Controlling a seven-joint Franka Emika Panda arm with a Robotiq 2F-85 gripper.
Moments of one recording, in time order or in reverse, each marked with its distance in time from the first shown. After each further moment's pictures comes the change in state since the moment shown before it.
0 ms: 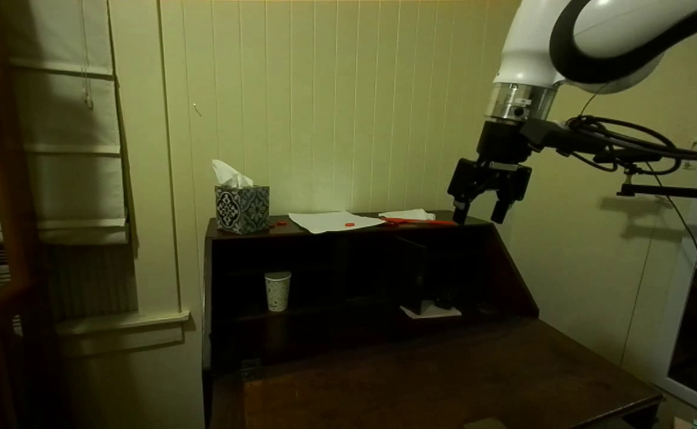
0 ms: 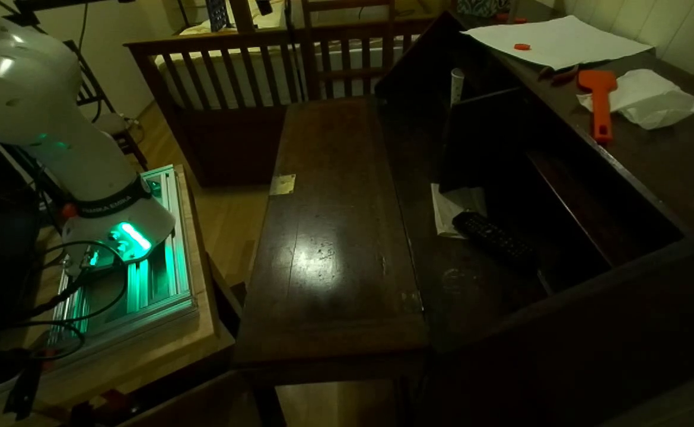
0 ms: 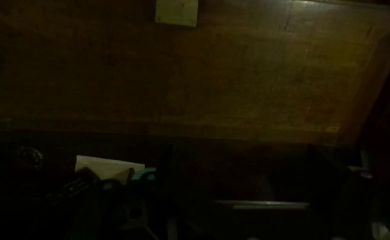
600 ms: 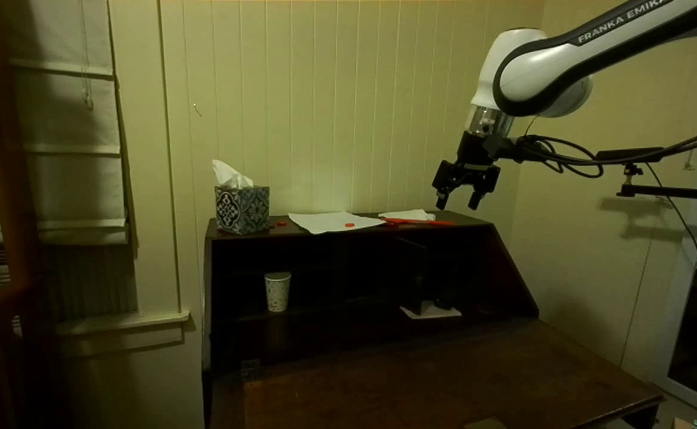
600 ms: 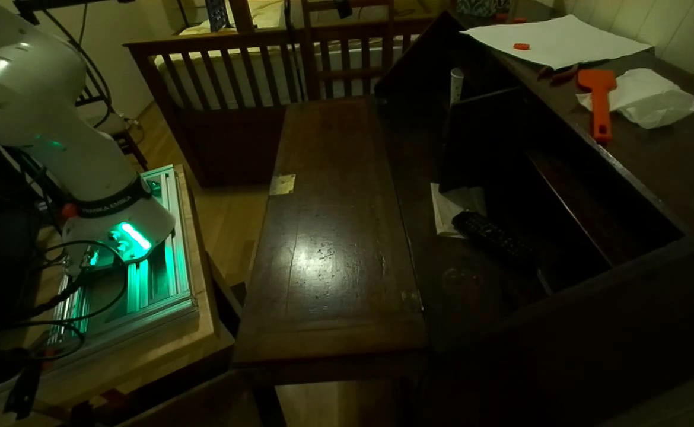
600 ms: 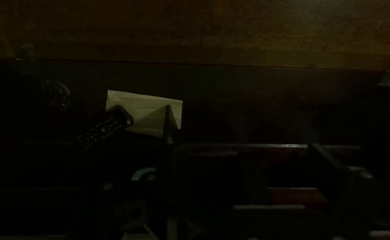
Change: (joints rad) arm -0.094 0.280 -0.154 0.174 -0.123 0.187 -0.128
